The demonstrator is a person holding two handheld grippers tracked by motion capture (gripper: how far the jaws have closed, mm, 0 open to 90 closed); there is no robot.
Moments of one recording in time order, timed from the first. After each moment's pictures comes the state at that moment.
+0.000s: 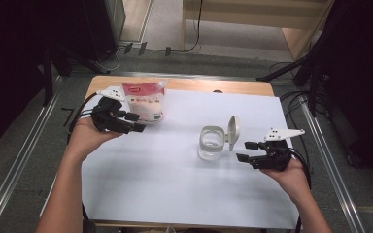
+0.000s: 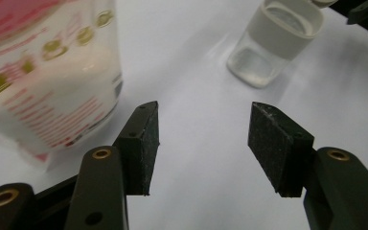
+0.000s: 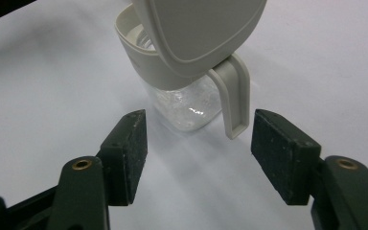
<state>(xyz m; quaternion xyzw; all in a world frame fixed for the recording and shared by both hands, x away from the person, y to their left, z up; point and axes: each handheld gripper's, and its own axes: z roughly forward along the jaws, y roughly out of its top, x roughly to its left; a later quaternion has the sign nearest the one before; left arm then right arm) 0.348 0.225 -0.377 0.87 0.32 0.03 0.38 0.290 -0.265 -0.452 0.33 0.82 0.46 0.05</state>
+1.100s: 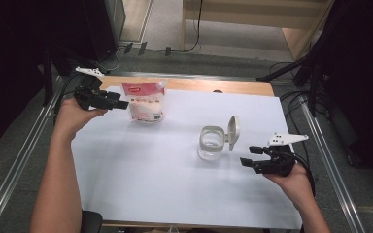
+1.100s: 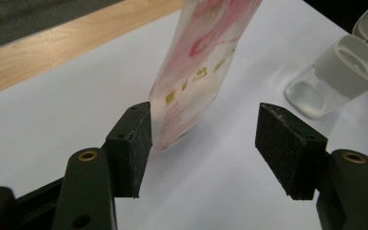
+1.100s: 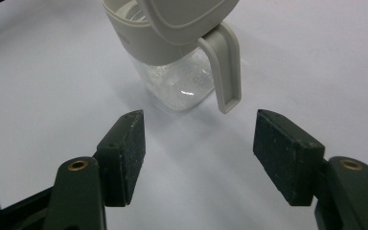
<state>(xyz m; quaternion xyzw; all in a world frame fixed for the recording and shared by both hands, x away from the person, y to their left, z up) 0.406 0.278 -0.365 0.83 0.38 0.04 0.40 0.278 -0.275 -0.459 0.36 0.82 0.44 0.05</state>
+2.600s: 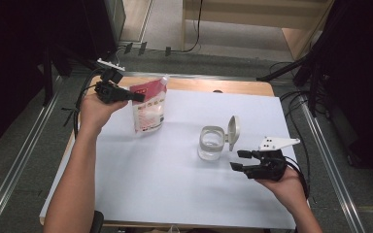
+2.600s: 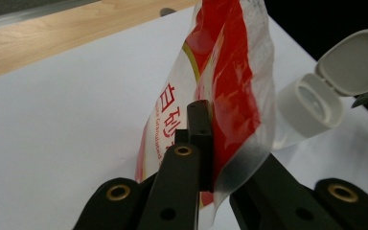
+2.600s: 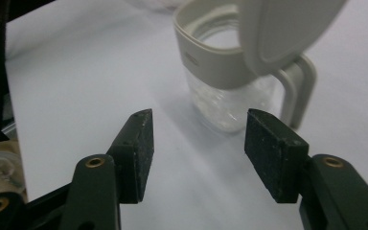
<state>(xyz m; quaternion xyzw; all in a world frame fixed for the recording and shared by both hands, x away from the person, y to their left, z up) 0.413 0.225 -0.352 0.81 0.41 -0.02 0.42 0.260 -0.243 -0.445 0.31 0.83 0.47 0.04</state>
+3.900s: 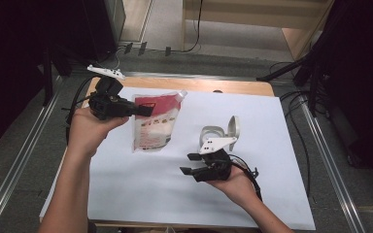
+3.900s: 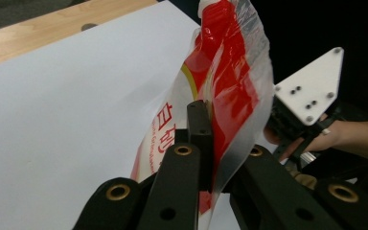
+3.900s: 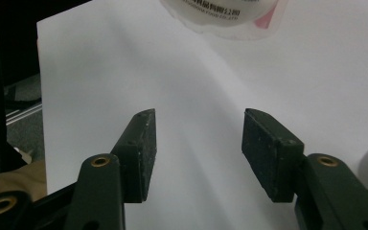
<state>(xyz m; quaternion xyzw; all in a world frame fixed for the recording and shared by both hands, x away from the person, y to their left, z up) 0.317 0.188 -0.291 0.83 0.34 -0.03 0.45 0.262 -0.108 -0.450 0.24 0.86 0.46 0.02</state>
